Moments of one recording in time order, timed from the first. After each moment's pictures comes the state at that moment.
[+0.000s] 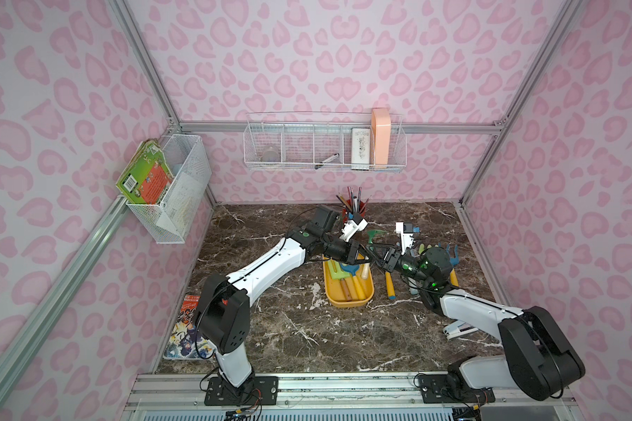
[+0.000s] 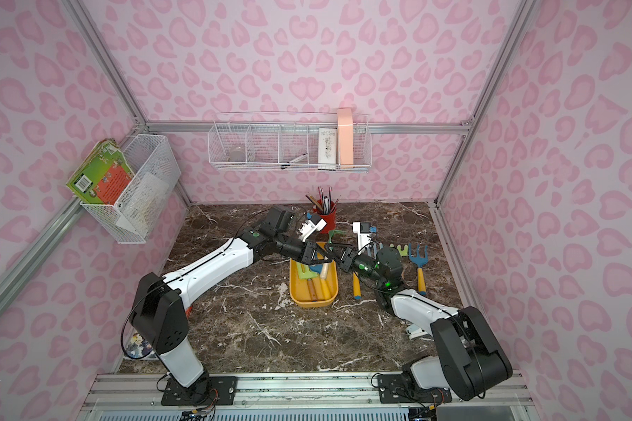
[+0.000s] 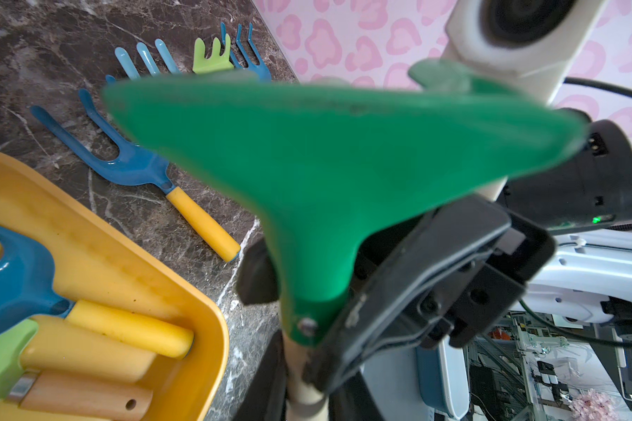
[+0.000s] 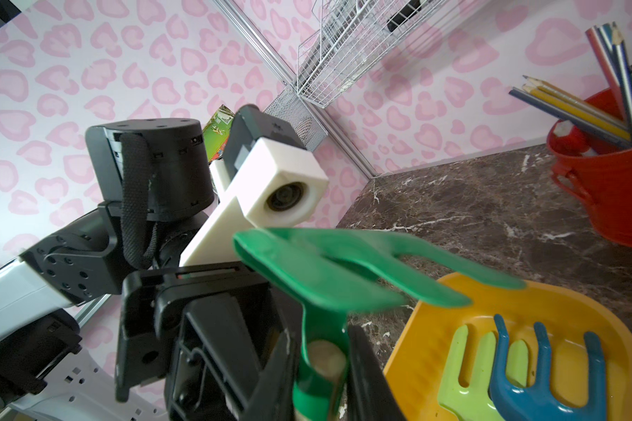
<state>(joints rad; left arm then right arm) -0.62 1.76 1.48 -0.46 0.84 -0.39 0.42 1.38 0.56 0.93 -0.64 0.82</state>
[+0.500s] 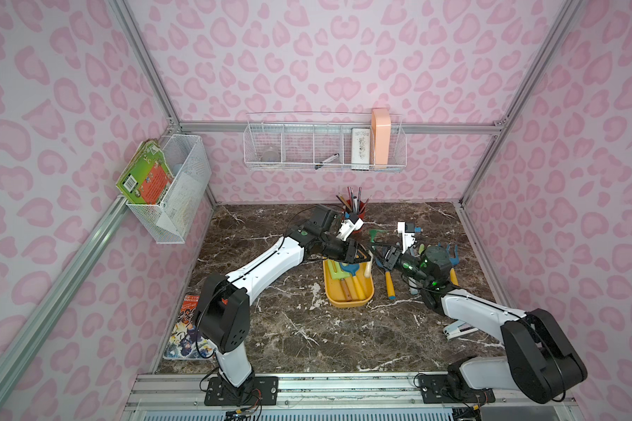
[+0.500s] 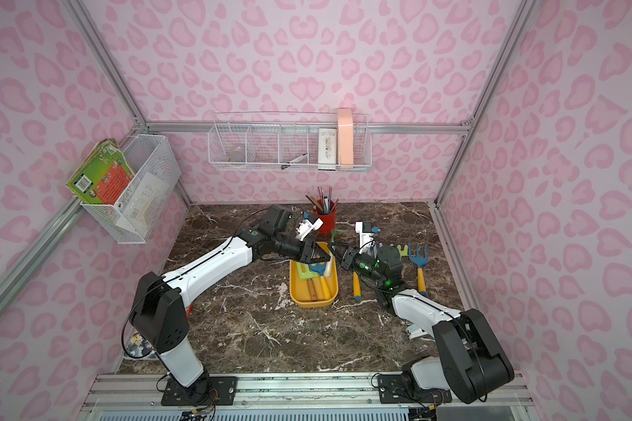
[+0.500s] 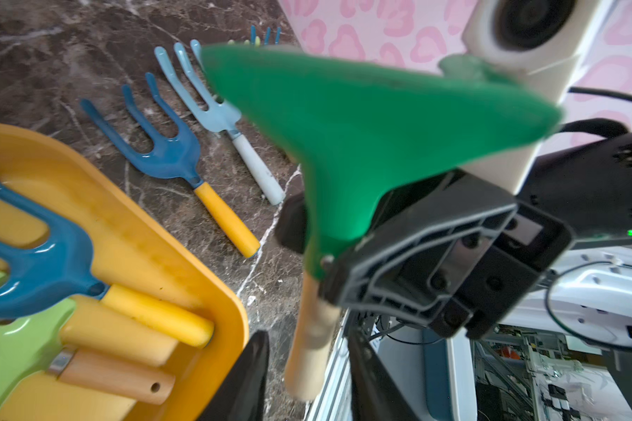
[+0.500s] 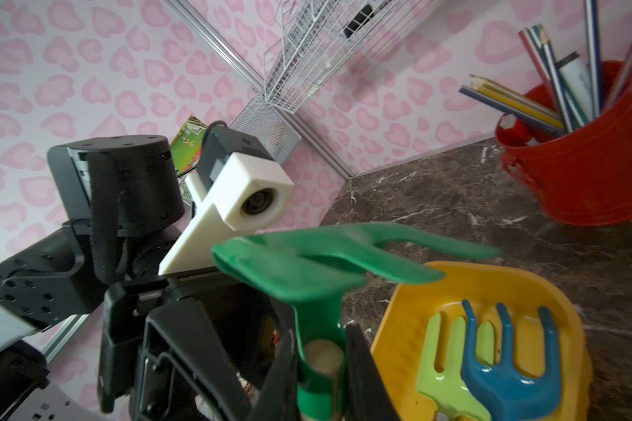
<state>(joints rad) -0.60 1.77 1.49 -0.52 0.76 -0.38 0.42 1.36 0.58 0.80 -0.55 0.80</state>
